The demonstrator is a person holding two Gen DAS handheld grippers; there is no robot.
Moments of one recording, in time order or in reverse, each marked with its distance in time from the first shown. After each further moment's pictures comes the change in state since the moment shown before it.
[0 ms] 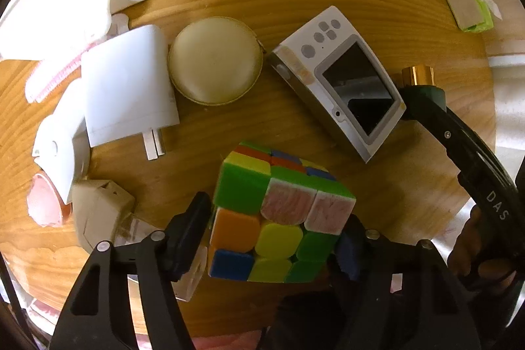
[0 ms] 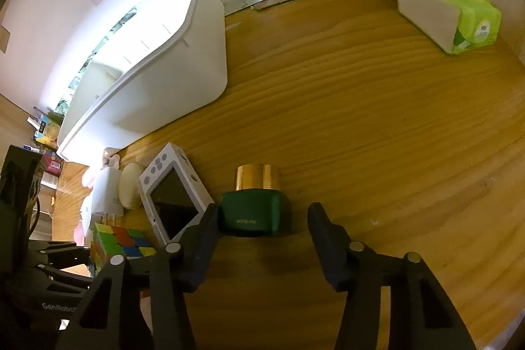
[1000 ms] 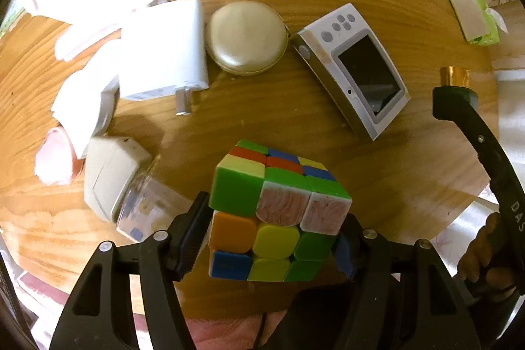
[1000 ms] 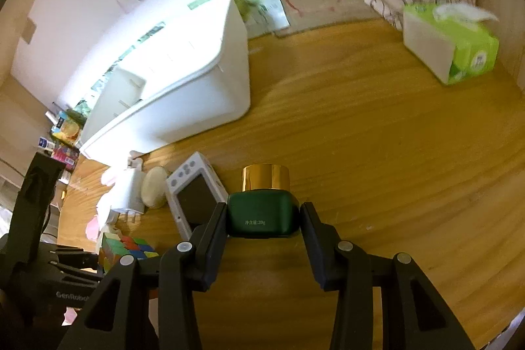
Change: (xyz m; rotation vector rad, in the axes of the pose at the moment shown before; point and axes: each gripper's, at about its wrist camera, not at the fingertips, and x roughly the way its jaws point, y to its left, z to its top) left arm 0.005 0.022 -0.040 -0.089 -0.033 0.031; right arm -0.040 0.010 -0.009 -0.079 -0.116 0.036
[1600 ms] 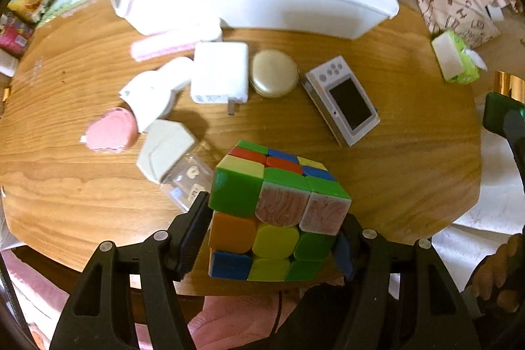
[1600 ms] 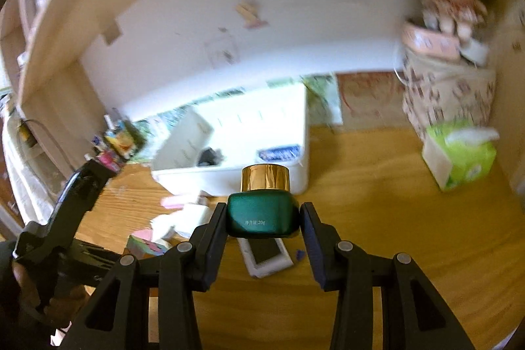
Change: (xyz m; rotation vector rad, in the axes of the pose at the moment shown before) left arm -0.072 0.021 -0.070 -0.104 -0.212 -0.007; right arm -0.105 0.057 0.009 -0.250 -0.279 0.127
